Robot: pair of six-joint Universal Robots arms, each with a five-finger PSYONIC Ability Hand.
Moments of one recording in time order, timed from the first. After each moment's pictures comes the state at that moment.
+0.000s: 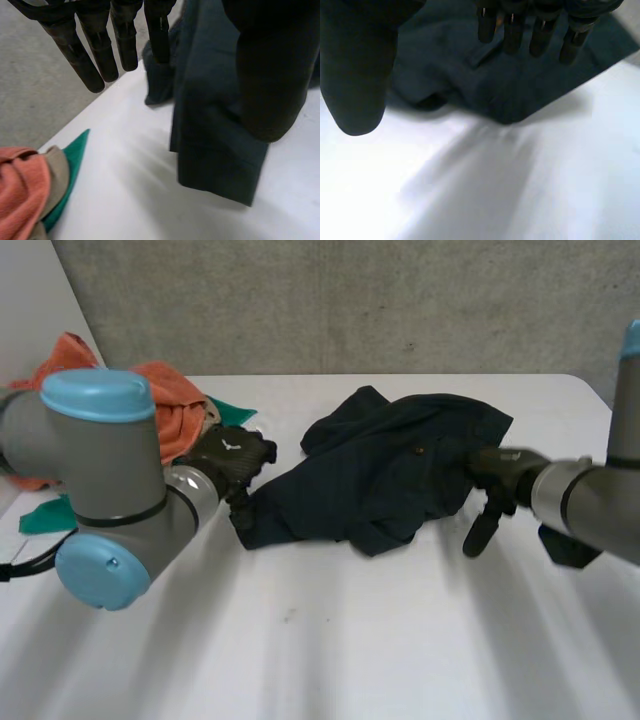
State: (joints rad) left arm 4.20 -2.11 -1.26 3.03 -1.54 3.54; right arm 1.89 -1.14 1.25 0.49 1.45 2.92; left_hand 0.39 0.39 0.39 0.39 0.22; right_hand 0.25 0.26 0.26 0.26 0.09
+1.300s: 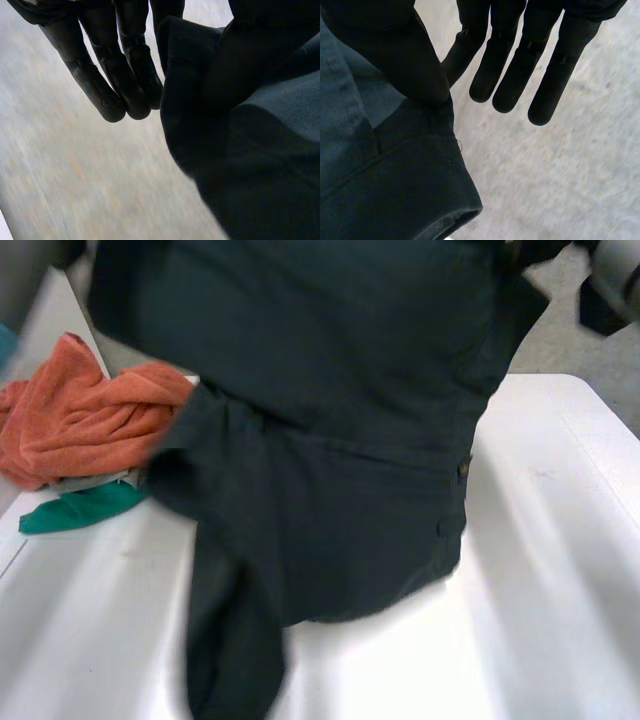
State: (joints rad) left arm 4.27 -2.04 -0.47 2.88 -1.62 3.39; right arm 1.89 -1.09 0.59 0.33 1.42 3.05; left_hand 1.15 1.20 1.19 1.19 0.97; right_hand 1.14 1.18 1.19 1.20 1.00
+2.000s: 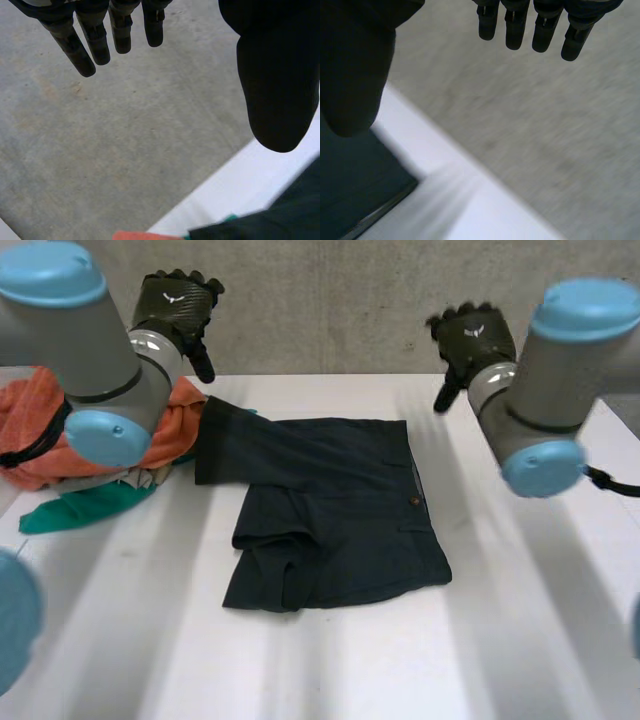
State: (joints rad) left arm 4.32 -2.38 -0.52 2.97 -1.61 3.48; right arm 2.00 -0.78 0.66 0.14 1.60 2.80; left_hand 0.19 0.21 0.21 0.20 0.05; right_hand 0.22 0.21 0.21 0.21 0.05
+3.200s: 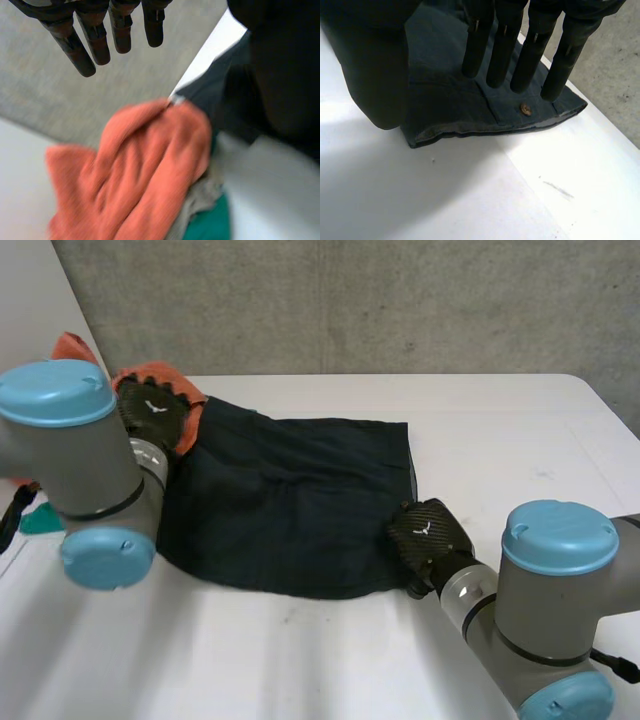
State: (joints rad) left arm 4.26 -2.02 -1.34 3.24 -1.85 3.83; right arm 2.13 -1.12 1.73 -0.26 1.52 2.67; left_hand 0.19 0.20 0.21 0.20 0.05; right_hand 0.64 0.64 0.65 0.64 0.47
